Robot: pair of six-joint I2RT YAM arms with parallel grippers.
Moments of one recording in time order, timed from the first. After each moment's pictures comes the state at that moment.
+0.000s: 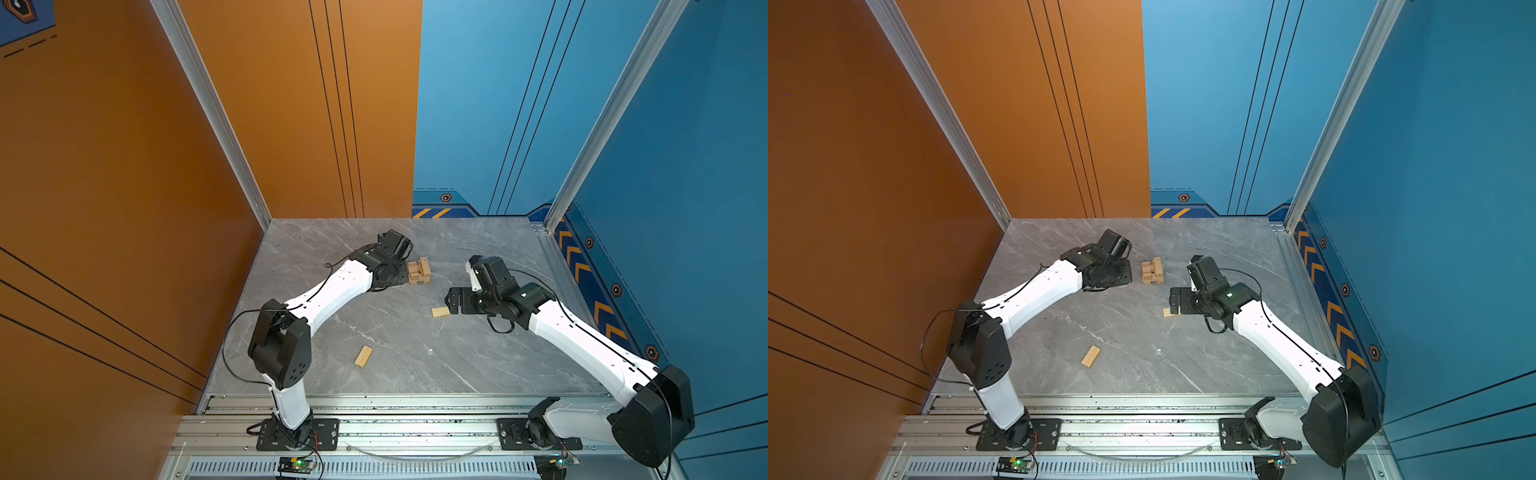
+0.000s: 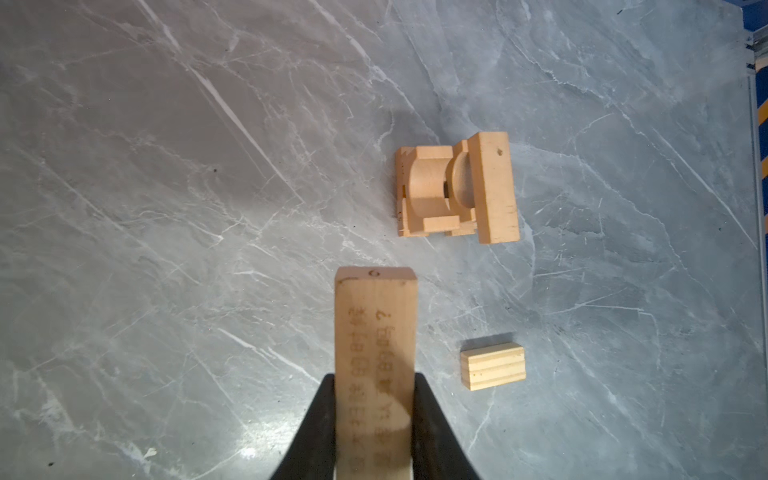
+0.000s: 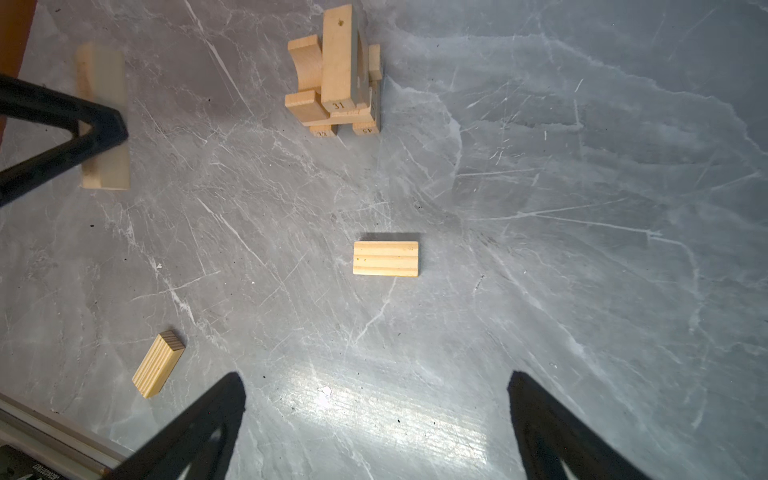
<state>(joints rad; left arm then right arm) -0.62 1.81 1.56 -0.74 -0.14 -0.70 0.53 1.29 1.06 -0.69 -0.01 0.45</state>
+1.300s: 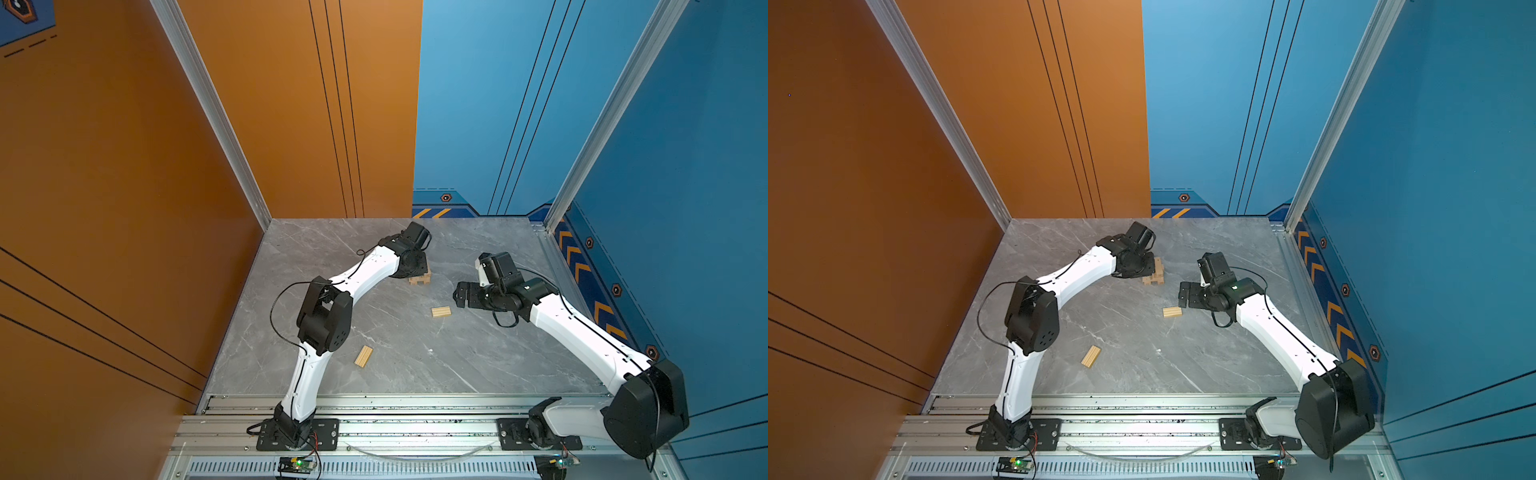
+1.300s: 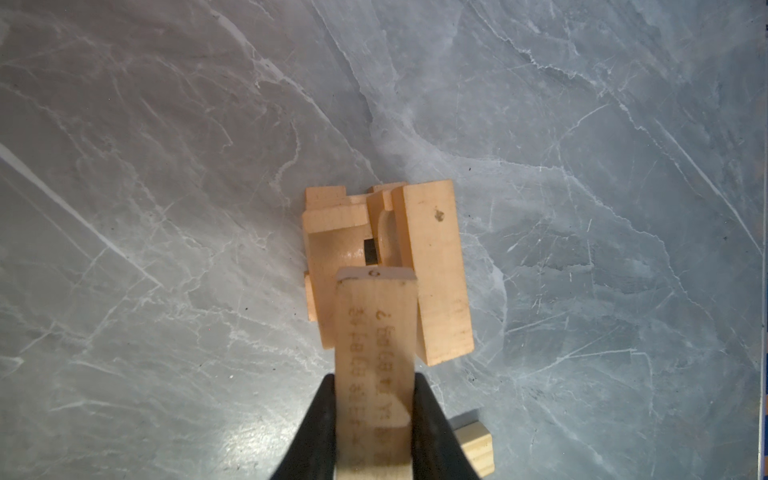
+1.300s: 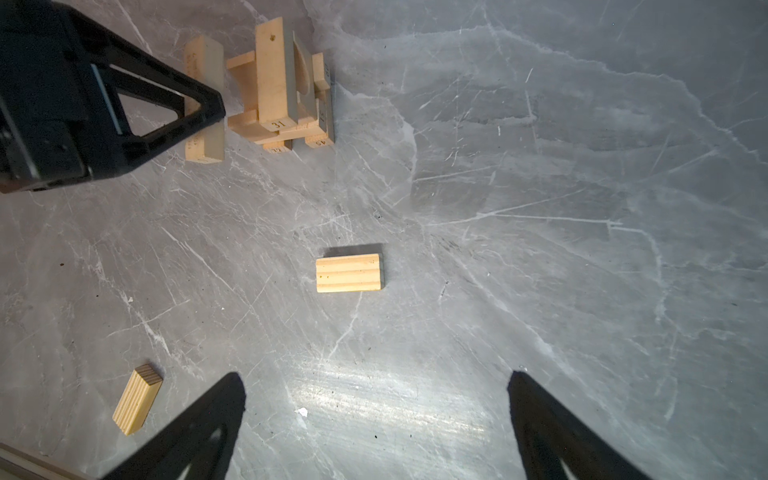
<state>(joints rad) -0.61 2.19 1.93 -0.77 -0.03 -0.67 0.42 1.34 1.06 -0.69 -0.04 0.45</state>
